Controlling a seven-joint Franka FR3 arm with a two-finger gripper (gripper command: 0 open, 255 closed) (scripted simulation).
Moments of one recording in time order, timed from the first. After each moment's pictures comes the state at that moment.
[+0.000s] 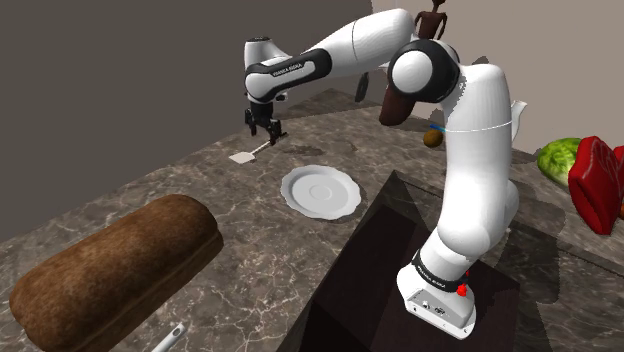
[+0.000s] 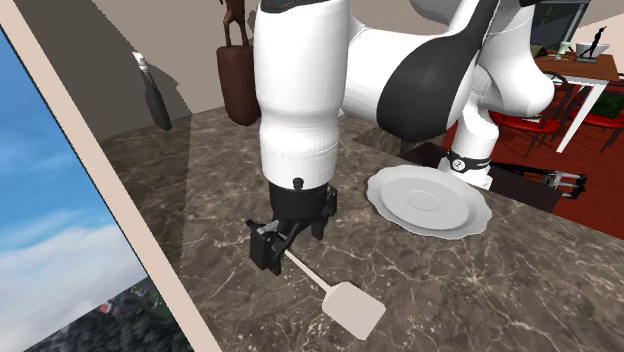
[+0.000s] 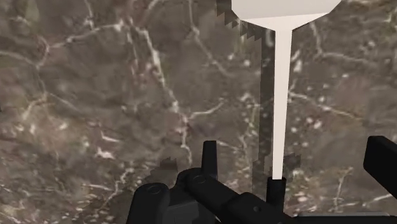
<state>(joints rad) -0.14 0.52 0.21 -1.55 -0.19 2.06 1.59</state>
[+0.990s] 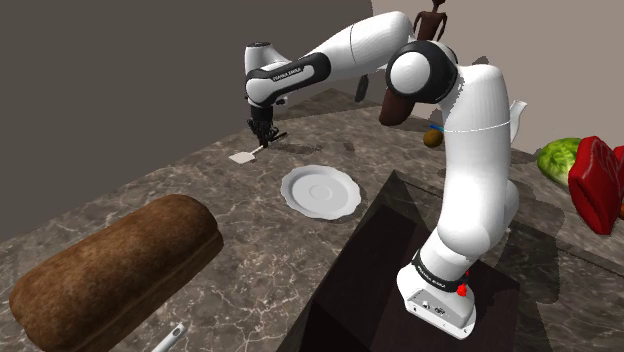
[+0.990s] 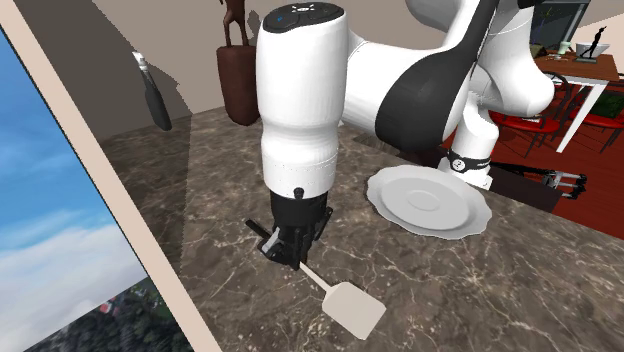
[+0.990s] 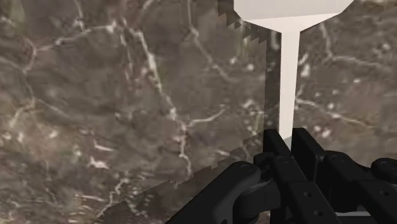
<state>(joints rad) -0.14 0.53 0.21 -1.57 -0.20 2.09 1.59</state>
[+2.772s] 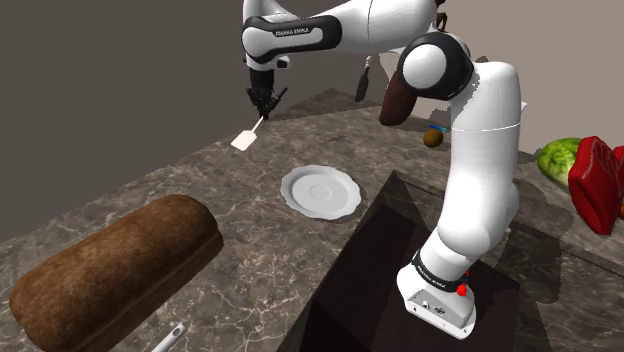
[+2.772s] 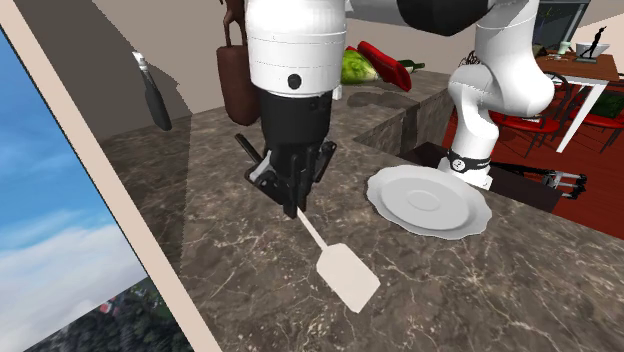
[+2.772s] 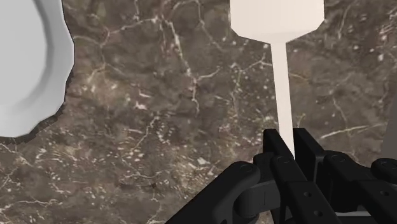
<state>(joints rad) -0.14 0.46 0.22 -1.39 -0.17 1.84 1.56</state>
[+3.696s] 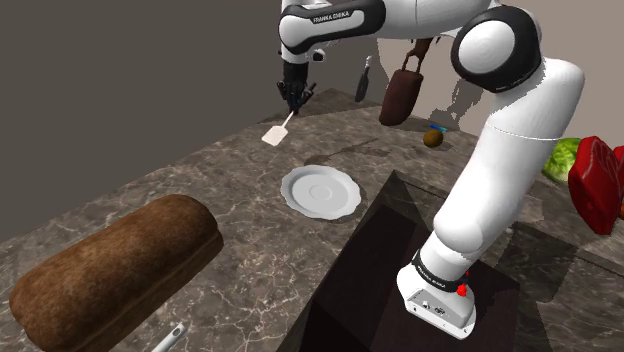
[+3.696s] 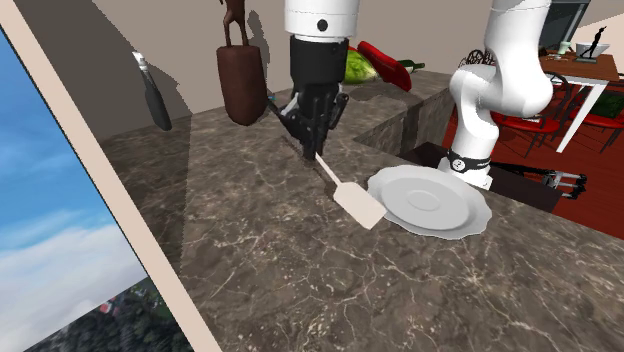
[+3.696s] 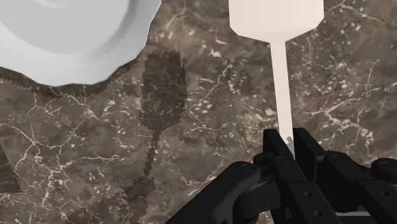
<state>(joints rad) -0.25 0.15 0.20 -1.73 -0.10 1.89 1.43</state>
